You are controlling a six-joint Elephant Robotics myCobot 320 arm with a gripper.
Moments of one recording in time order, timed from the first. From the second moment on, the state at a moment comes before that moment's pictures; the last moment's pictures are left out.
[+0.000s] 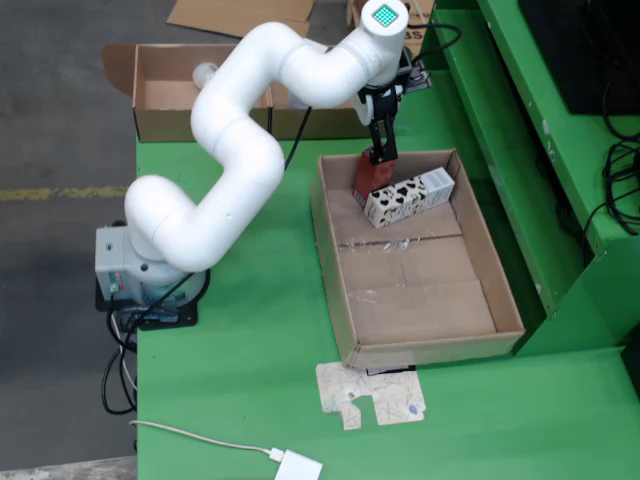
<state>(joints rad) 0.57 -0.86 -0.02 -0.38 1.71 0.42</state>
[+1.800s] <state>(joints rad) 0.47 -1.03 -0.03 -0.13 1.64 0.36</state>
